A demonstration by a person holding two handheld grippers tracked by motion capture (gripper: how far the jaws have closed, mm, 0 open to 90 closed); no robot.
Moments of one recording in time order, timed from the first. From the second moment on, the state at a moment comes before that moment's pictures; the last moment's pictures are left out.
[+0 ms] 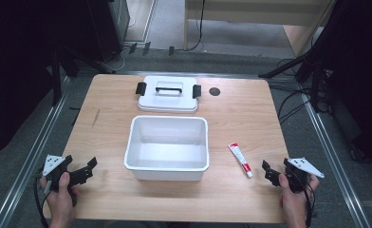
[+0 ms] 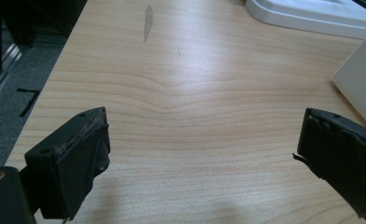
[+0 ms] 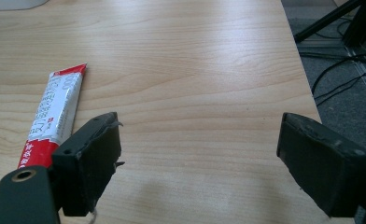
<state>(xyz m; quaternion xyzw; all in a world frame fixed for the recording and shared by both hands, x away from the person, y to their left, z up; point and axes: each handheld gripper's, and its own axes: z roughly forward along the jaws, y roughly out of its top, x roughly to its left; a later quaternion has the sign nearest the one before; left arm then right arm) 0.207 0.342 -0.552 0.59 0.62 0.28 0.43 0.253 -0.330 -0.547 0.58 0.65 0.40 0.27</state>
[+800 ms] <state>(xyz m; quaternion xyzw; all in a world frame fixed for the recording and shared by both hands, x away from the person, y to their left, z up) 0.206 0.339 -0.552 0.59 0.61 0.29 0.43 0.254 -0.332 -0.537 0.57 0.67 0.43 0.22</state>
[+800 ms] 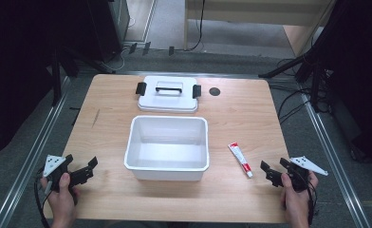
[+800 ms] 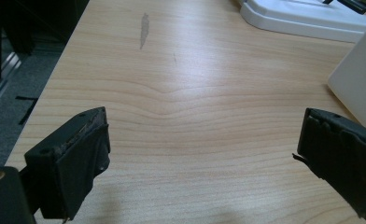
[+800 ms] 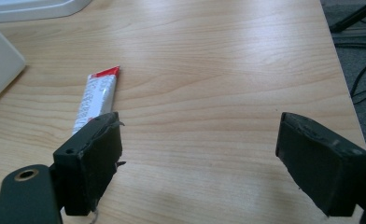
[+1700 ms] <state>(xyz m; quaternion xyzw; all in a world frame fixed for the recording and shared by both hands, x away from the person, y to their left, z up) 0.208 0.335 -0.552 0.60 0.61 0.30 0.43 0.284 -0.285 -0.481 0.53 0.81 0.23 0.07</state>
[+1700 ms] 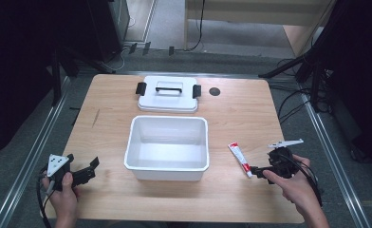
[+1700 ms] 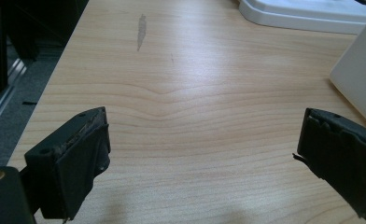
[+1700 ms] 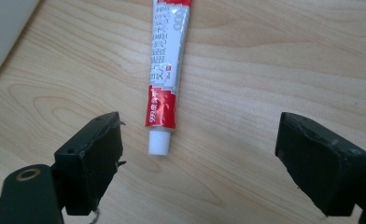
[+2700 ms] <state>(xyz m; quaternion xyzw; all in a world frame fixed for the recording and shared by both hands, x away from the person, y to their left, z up) 0.212 0.338 -0.553 0.61 0.61 0.27 0.43 0.338 -0.220 -0.486 0.50 0.87 0.04 0.01</state>
